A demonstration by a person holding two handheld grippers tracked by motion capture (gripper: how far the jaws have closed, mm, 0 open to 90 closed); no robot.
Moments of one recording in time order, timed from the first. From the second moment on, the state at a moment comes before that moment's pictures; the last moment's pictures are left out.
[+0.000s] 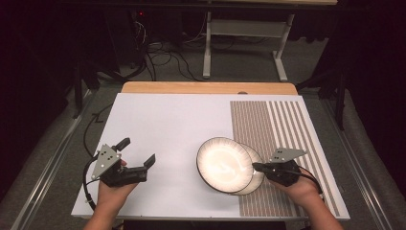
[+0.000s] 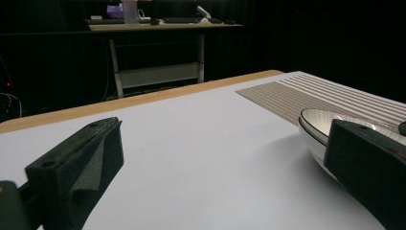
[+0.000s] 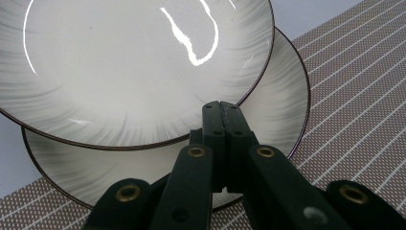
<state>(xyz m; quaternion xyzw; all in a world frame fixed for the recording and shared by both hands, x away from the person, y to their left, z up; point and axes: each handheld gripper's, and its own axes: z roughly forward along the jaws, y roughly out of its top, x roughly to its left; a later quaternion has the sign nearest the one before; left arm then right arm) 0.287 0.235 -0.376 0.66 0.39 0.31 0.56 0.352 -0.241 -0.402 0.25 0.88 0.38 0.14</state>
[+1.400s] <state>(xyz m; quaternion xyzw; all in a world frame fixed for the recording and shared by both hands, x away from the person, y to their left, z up) 0.287 0.235 -0.375 0.66 0.39 0.31 0.56 0.350 -0.256 -0.397 0.27 0.87 0.39 0.15</state>
